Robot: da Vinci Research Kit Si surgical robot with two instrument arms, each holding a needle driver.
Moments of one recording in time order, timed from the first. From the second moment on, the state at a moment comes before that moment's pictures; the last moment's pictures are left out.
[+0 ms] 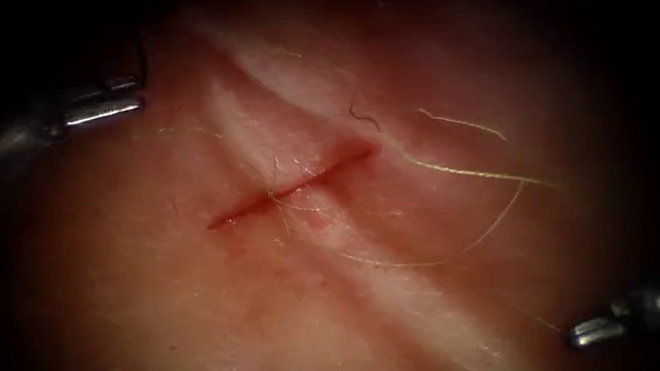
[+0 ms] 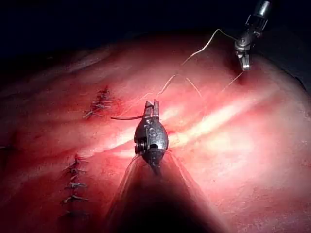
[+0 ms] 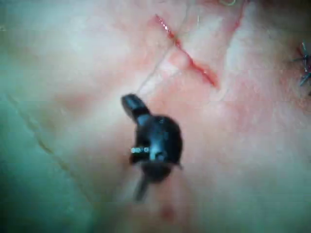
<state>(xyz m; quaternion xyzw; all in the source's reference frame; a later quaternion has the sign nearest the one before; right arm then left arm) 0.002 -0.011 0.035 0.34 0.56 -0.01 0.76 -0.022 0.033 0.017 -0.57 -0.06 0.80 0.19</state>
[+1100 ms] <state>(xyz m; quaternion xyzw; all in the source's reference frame) -0.005 -0.001 0.046 0.21 0.58 0.08 0.78 -0.021 0.033 0.017 -0.57 -0.07 0.80 0.19</state>
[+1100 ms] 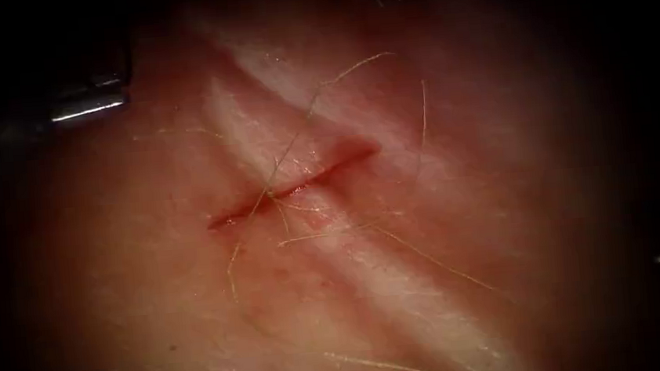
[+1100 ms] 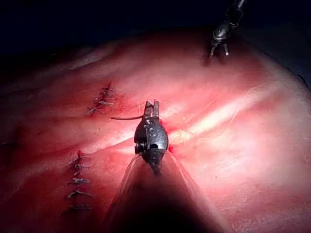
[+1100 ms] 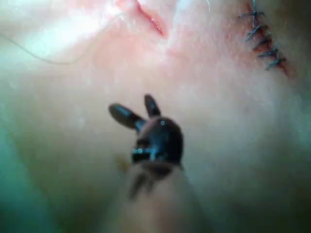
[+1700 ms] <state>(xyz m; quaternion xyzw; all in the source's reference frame) 0.015 -0.002 0.053 0.10 0.65 0.05 0.75 -0.022 0.033 0.017 -0.57 -0.06 0.80 0.19</state>
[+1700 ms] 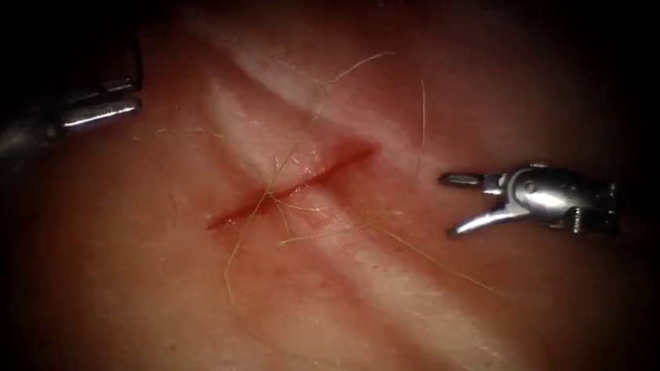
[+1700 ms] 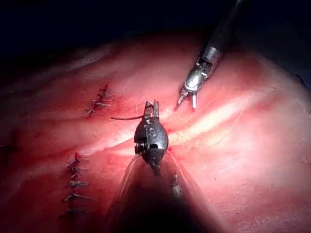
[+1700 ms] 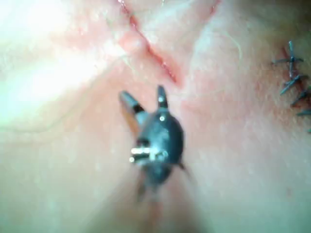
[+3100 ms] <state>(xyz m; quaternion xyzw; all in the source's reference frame) 0.022 -0.005 0.052 0.08 0.70 0.01 0.71 -0.022 0.033 0.017 -0.56 -0.06 0.80 0.19</state>
